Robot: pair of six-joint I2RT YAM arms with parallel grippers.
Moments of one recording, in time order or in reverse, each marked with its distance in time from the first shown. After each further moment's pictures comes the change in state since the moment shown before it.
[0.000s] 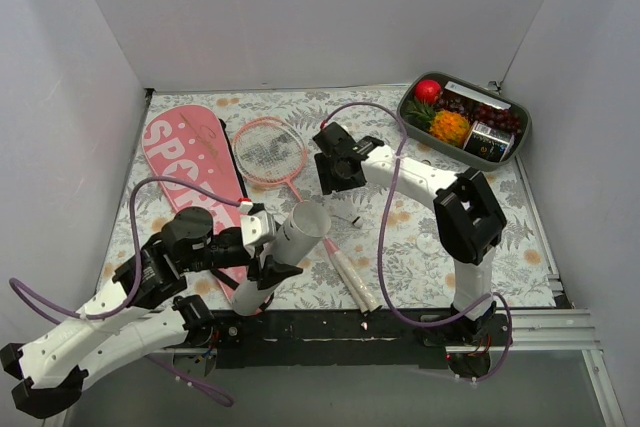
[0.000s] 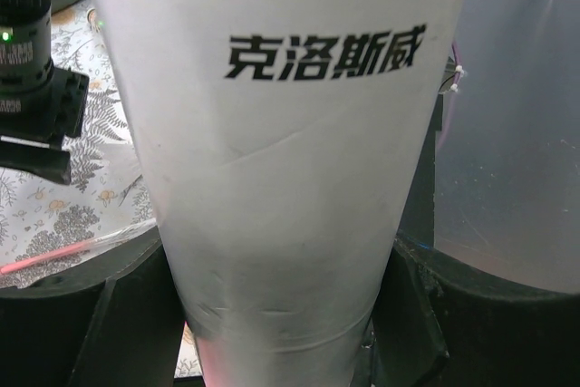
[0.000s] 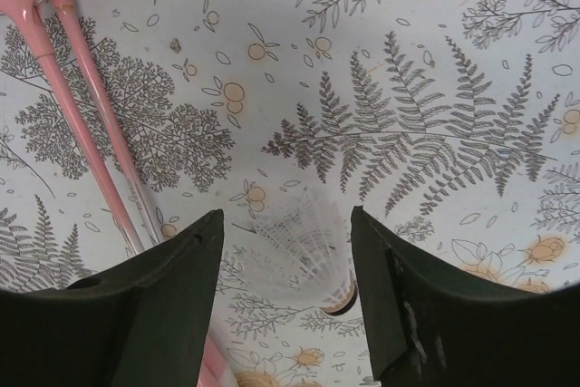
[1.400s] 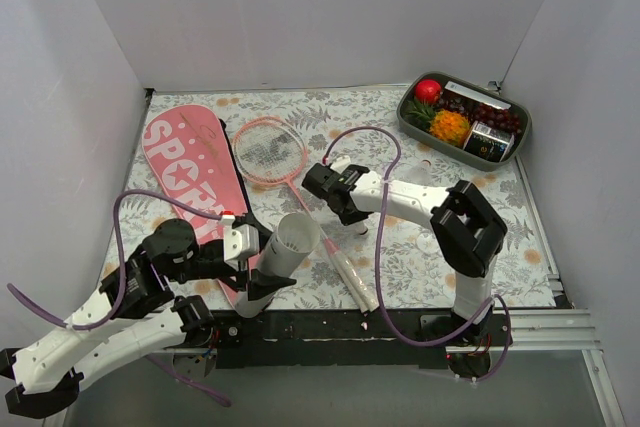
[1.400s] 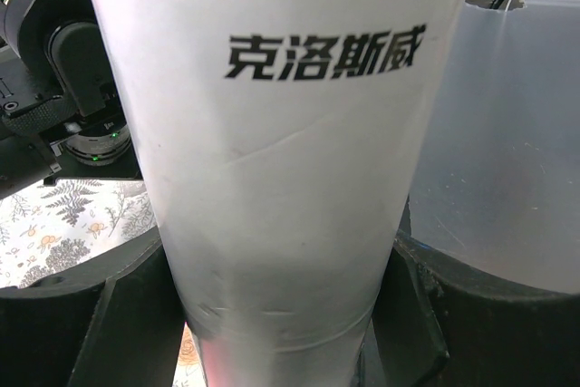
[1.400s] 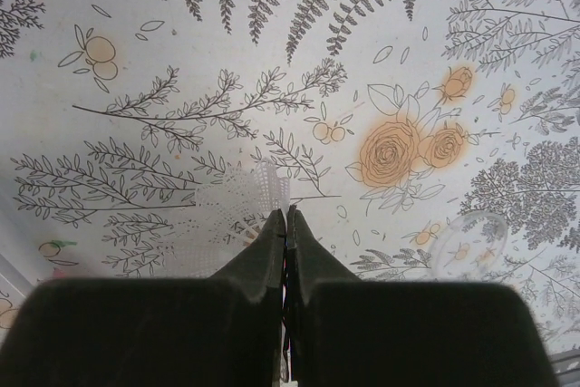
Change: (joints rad) left arm -0.050 -0.108 -0.014 0.009 0.022 -0.007; right arm 0.179 -0.031 -0.134 -0.231 0.331 0.157
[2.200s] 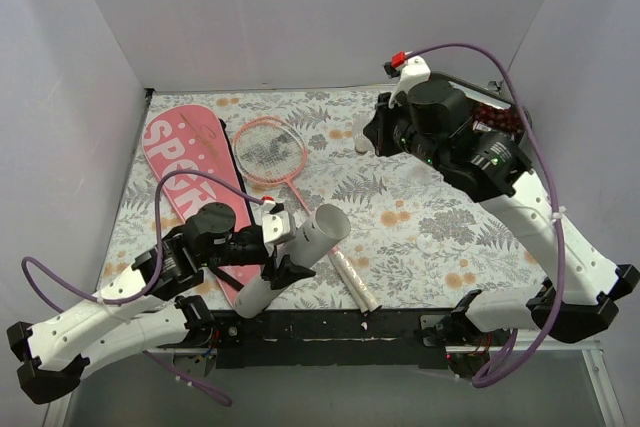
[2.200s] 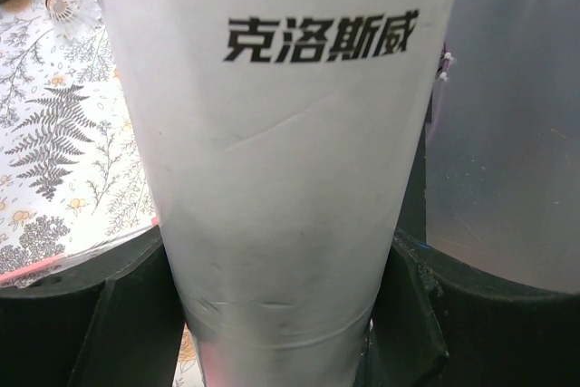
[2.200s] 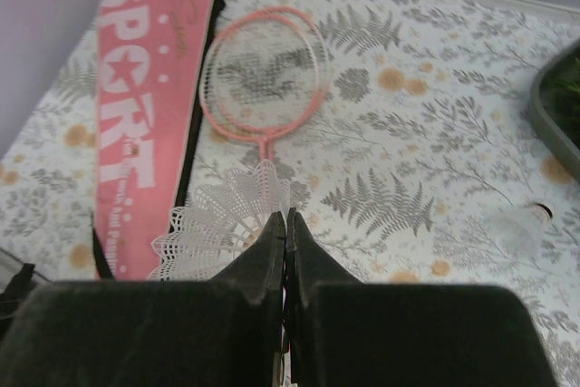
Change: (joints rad) left arm -0.006 0.203 0.005 0.051 -0.031 0.000; right arm -0.113 -0.568 0.319 0.074 -0.254 -0.269
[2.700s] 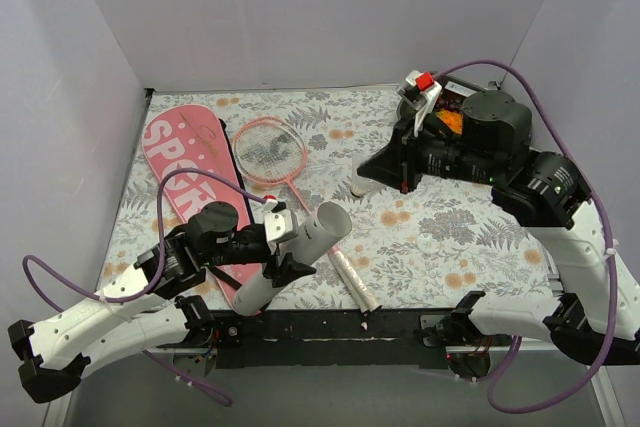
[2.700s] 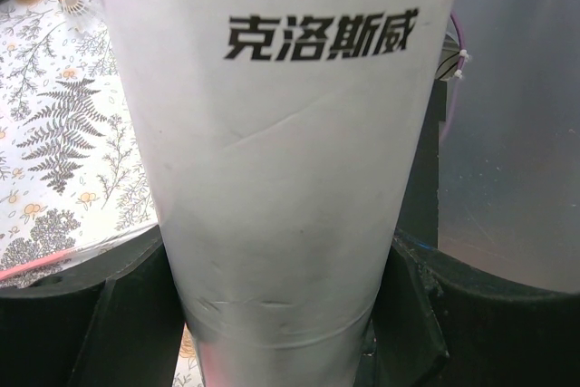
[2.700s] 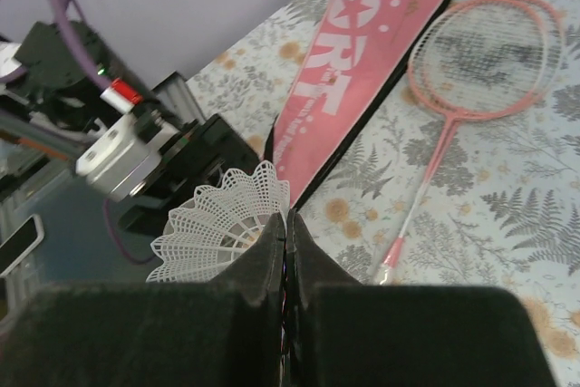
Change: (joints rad) left arm -0.001 0.023 0.002 0.006 -0.026 0.010; right arm -0.001 -0.140 0.088 -0.082 -0.577 -0.046
